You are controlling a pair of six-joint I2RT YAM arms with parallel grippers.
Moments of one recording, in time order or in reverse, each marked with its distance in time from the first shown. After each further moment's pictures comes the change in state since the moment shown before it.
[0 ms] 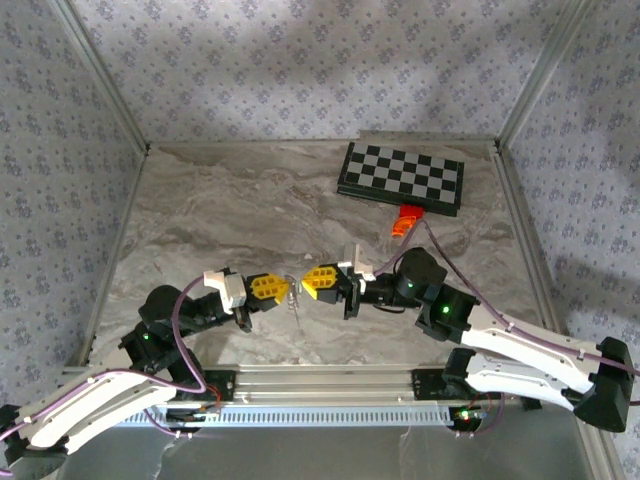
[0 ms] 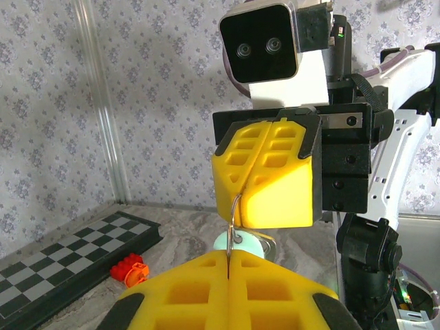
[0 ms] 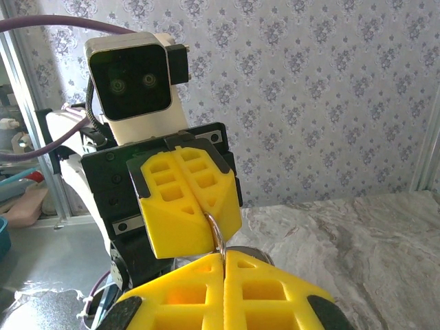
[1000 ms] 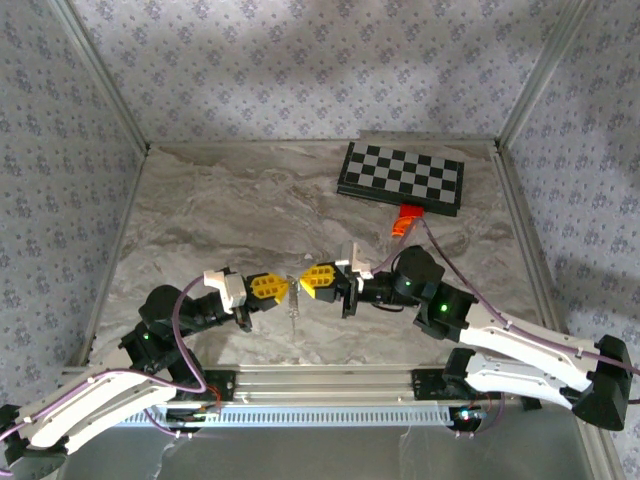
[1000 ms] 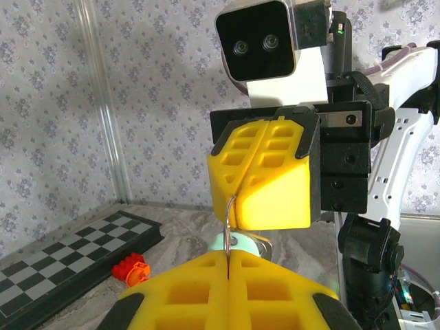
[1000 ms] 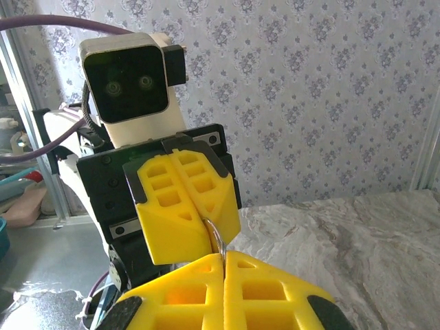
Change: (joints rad) left arm 0.000 0.002 0.000 0.000 -0.003 0.001; right arm 0.000 0.019 0.019 -0.005 -0.003 0.000
